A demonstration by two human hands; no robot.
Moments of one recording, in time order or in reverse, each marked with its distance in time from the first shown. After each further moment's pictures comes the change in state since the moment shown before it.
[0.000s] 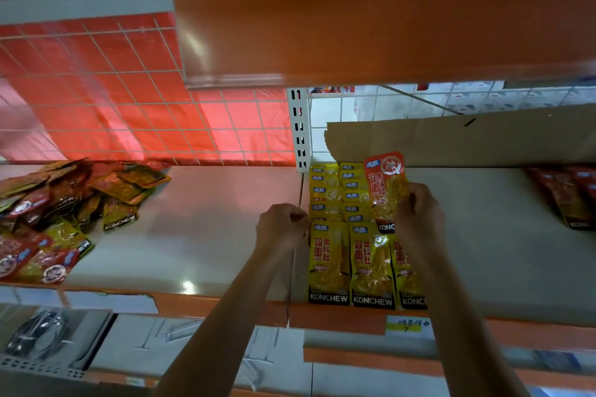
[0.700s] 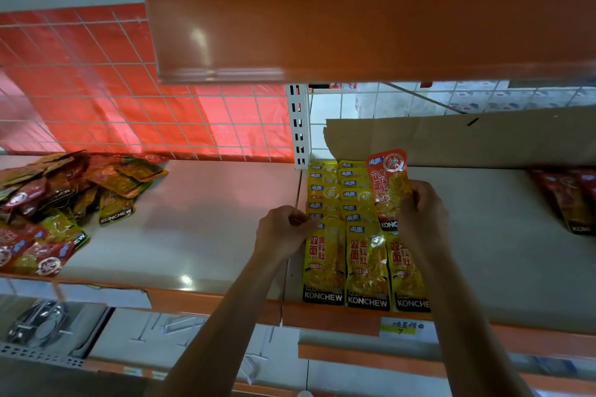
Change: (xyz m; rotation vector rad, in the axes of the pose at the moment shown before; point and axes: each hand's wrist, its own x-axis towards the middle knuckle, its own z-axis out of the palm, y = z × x) left_hand -0.004 -0.007 0.012 -0.167 -0.017 -0.045; right_hand 0.010 0.005 -0.006 0.009 -0.018 -0.001
